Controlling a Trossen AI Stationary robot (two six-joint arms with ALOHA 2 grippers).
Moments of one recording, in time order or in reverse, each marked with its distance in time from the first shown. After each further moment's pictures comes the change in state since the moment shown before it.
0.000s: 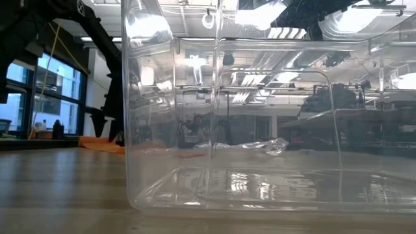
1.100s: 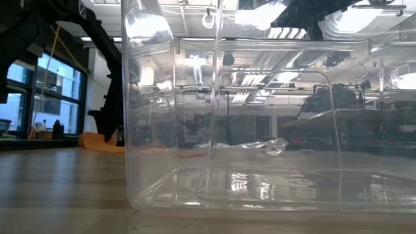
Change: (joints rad) left arm 0.011 0.025 0.040 -0.086 0.041 0.262; right arm 0.000 0.000 0.000 0.000 0.001 0.024
